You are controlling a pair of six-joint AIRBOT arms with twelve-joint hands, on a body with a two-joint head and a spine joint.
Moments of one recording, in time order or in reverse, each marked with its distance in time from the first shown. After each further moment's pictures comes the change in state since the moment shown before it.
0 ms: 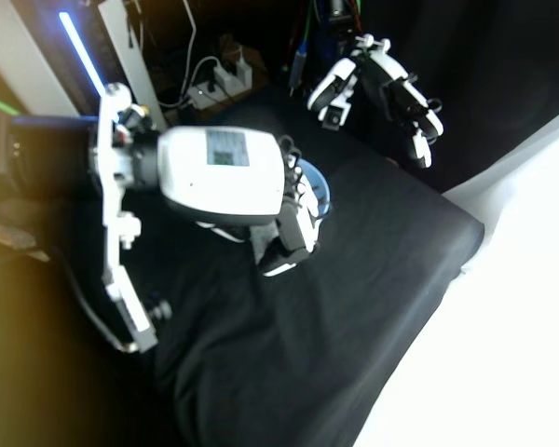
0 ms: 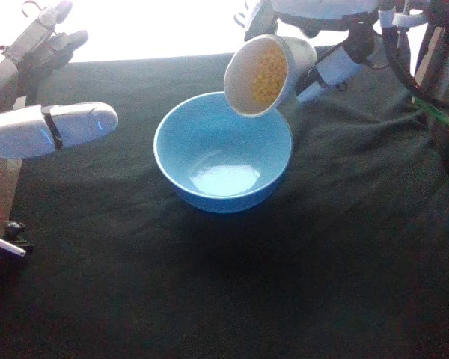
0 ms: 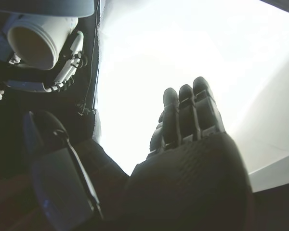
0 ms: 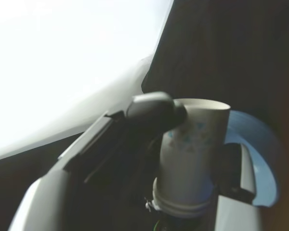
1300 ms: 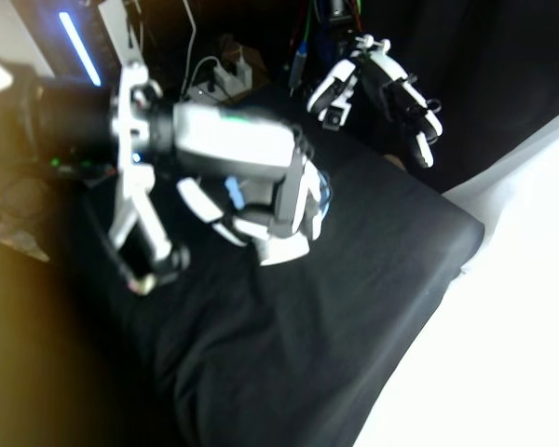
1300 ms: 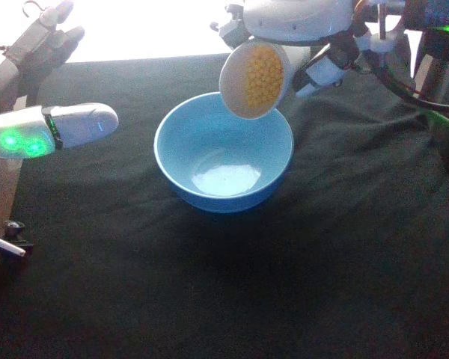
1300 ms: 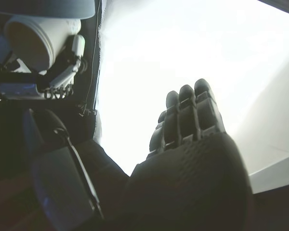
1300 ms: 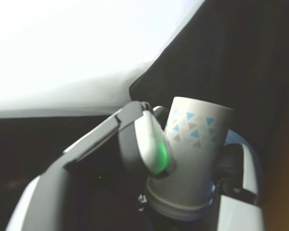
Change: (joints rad) left arm 0.000 -0.001 0.003 0.005 0.002 -0.002; right arm 0.054 -0.001 -0.100 -0.351 -0.081 0.006
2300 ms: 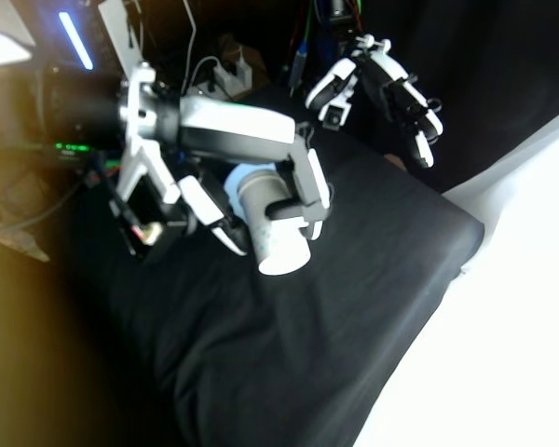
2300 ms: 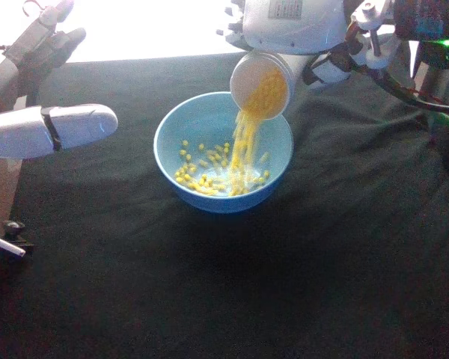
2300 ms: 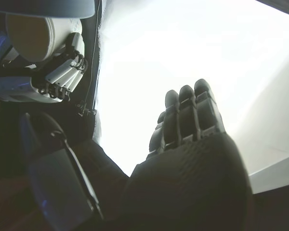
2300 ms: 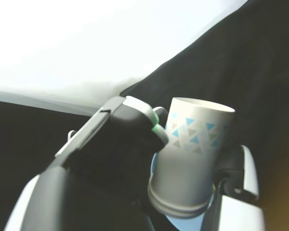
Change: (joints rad) left arm 0.000 0.000 0.002 0.001 0.002 -0.006; right arm 0.000 0.001 -0.041 -0.212 -0.082 0.003
